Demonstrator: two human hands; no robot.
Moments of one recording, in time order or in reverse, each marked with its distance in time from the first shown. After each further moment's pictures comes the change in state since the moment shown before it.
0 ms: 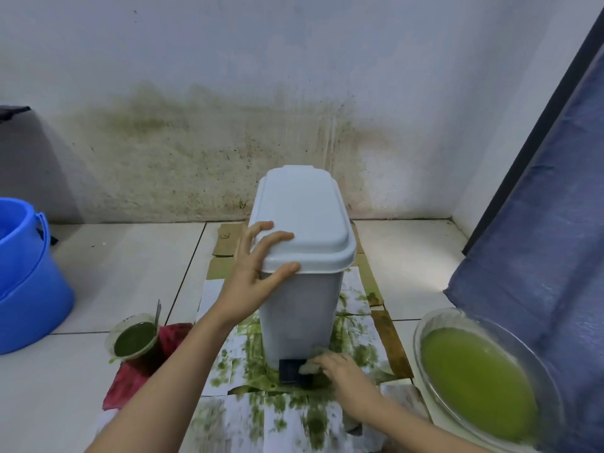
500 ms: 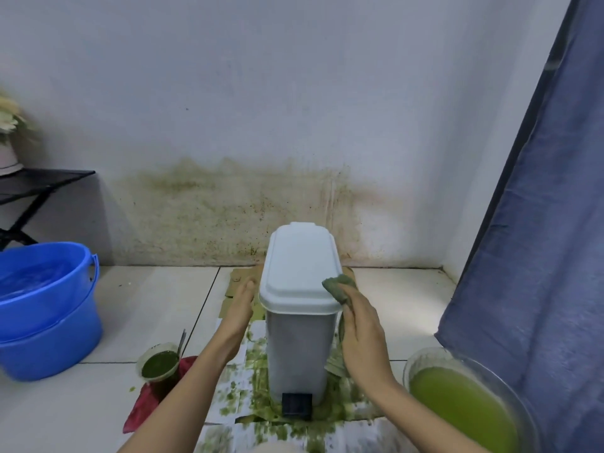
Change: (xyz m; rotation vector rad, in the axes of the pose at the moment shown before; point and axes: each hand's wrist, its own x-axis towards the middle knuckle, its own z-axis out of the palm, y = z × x) left_hand -0.032 0.052 -0.034 -0.366 0.070 -0.588; right_hand -0.068 -0.125 -0.143 0.517 0.824 -0.123
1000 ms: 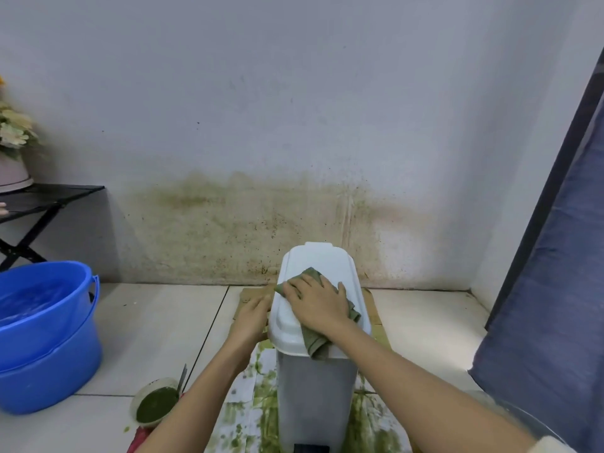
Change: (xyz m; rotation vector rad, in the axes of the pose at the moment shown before) left_hand 0.058 0.019 -0.003 -0.083 0.114 -0.120; right_hand 0.141 0.009 0.098 -0.628 -0.504 0.065
